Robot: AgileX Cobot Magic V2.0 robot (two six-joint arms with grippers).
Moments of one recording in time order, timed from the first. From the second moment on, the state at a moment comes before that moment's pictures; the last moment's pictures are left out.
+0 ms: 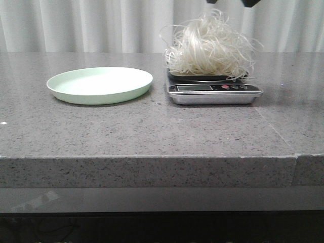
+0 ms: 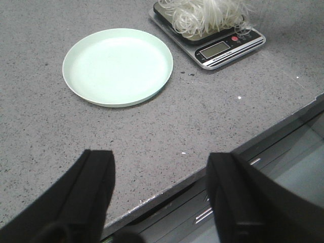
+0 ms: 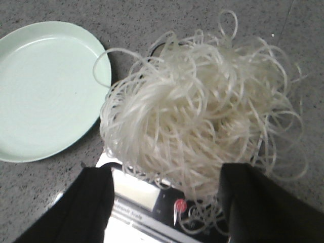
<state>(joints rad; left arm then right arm) -0.56 0.63 -0.89 -0.02 0.88 -0.02 0.36 1.58 -1.50 0.15 0.77 -0.04</state>
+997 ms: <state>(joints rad) -0.56 0.63 -0.89 -0.02 0.88 -0.02 0.36 1.94 -1.84 0.11 0.93 -0.05</state>
